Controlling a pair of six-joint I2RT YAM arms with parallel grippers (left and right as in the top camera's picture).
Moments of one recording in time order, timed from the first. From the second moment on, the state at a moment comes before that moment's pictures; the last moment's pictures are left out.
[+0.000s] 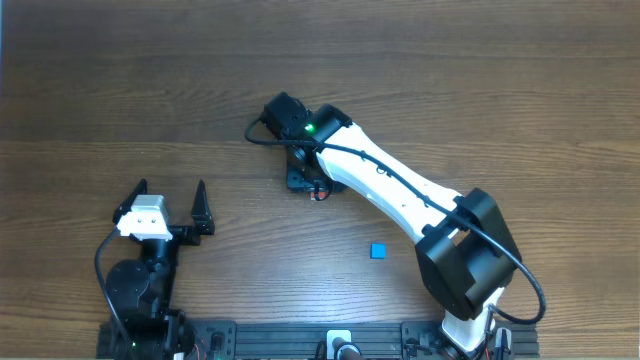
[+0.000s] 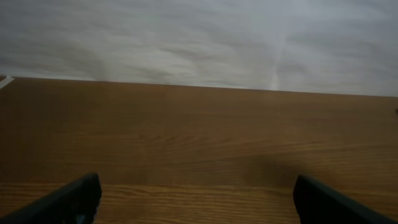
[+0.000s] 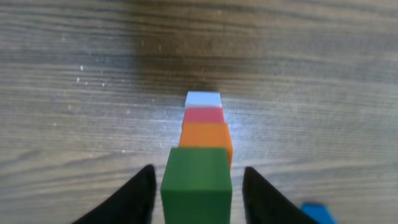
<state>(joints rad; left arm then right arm) 0.02 0.01 0.01 -0.07 0.05 -0.07 0.74 1.93 1.54 -1.09 0.03 0.74</state>
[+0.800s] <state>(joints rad) 0.02 0.01 0.01 -0.07 0.05 -0.07 0.74 1.79 1.55 -1.21 0.04 0.69</state>
